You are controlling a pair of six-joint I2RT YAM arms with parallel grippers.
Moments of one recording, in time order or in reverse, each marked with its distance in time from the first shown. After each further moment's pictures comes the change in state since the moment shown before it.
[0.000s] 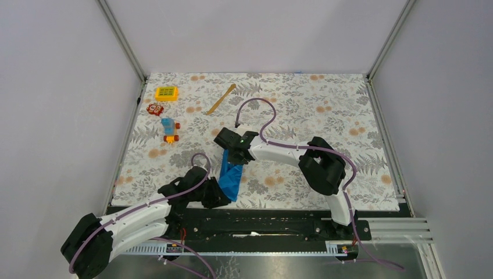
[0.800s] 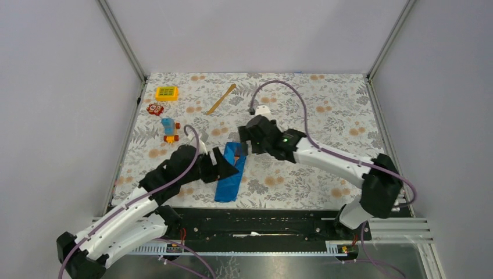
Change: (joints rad) left arm 0.001 -0.148 0.351 -0.217 -0.064 0.155; right arm -0.061 -0.444 -0.262 0.142 0.023 -0.498
